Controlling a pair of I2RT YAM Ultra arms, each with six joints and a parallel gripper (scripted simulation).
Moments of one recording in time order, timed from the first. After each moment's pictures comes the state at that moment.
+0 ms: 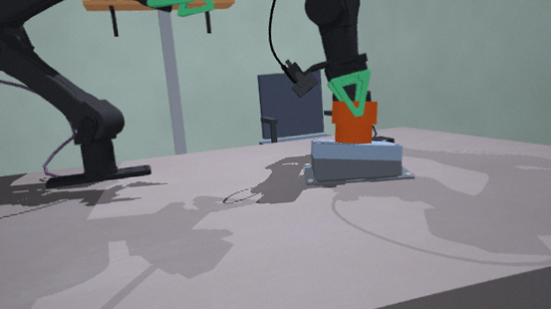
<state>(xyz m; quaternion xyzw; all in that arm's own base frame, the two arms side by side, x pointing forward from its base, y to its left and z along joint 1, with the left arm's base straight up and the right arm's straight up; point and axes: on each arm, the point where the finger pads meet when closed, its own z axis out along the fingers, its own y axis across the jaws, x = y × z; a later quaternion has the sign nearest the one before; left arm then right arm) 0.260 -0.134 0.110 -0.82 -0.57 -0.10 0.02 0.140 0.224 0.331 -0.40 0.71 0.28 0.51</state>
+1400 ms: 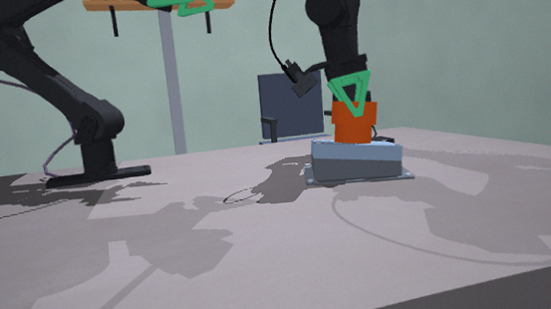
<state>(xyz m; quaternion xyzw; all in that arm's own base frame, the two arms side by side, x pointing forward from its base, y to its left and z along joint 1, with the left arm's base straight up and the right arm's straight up) 0.259 -0.135 0.110 -0.82 -0.57 -0.10 0.02 0.140 0.224 0.331 -0.40 0.71 0.28 0.51</state>
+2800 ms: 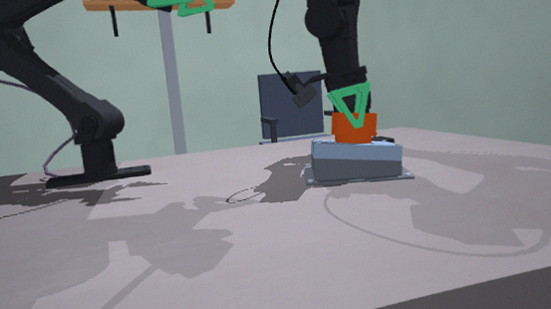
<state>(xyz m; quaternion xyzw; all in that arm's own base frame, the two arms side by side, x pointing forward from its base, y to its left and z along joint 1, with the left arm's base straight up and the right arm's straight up) 0.260 -0.136 0.090 -0.82 -0.57 -0.10 0.02 0.140 0.224 0.331 -0.40 0.71 0.28 0.51</state>
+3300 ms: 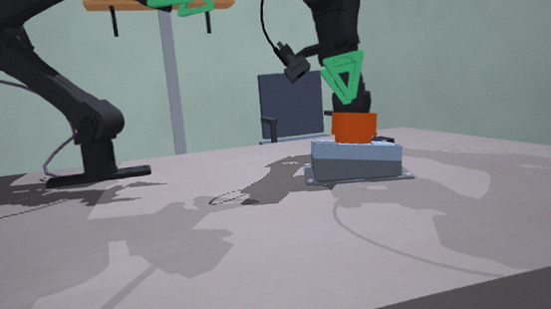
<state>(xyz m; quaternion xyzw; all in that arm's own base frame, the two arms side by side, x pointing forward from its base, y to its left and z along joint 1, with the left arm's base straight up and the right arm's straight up) 0.265 -0.151 0.138 -0.82 -0.56 -0.12 -0.02 0.140 0.224 0.331 -0.40 0.71 0.28 0.51</state>
